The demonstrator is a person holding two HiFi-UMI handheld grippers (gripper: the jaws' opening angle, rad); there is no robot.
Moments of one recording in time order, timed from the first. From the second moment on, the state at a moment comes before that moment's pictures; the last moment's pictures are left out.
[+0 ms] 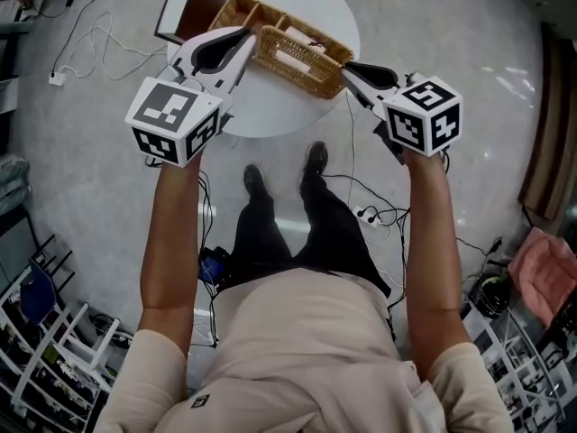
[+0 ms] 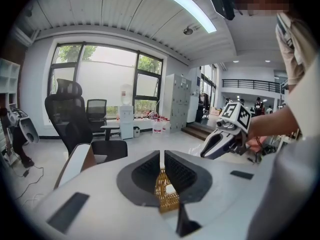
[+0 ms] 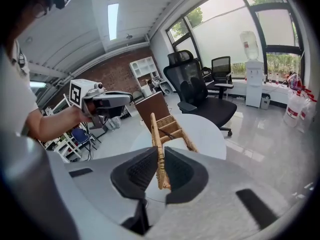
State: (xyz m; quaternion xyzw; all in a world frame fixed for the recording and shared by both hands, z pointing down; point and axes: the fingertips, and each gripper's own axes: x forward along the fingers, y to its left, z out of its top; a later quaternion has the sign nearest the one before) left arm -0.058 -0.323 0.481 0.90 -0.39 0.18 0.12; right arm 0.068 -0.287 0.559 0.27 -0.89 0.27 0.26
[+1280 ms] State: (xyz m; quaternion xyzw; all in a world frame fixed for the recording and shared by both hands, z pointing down) left arm -0.111 -0.242 0.407 0.90 -0.38 0.18 0.08; right arm -0.012 -0.158 0.561 0.20 -0.87 0.27 0.35
